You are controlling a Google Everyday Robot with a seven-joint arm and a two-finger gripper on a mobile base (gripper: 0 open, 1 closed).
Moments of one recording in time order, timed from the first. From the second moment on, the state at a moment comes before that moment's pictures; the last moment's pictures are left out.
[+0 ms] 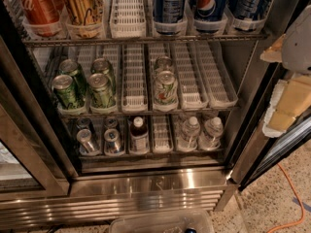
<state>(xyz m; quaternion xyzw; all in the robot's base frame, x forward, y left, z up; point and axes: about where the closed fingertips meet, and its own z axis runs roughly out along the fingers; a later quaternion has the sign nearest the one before) 0.438 -0.217 0.976 -0.60 0.78 -0.03 0.16</state>
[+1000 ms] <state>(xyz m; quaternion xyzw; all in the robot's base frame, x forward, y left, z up) 0.452 -0.194 0.944 -0.56 0.79 0.03 0.24</state>
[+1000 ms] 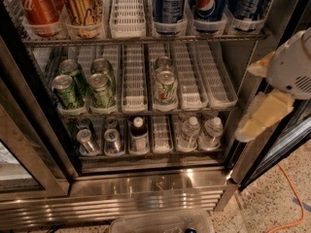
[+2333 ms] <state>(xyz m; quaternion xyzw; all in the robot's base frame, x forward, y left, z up) 0.460 -0.075 0.895 -0.52 0.75 0.18 0.36</state>
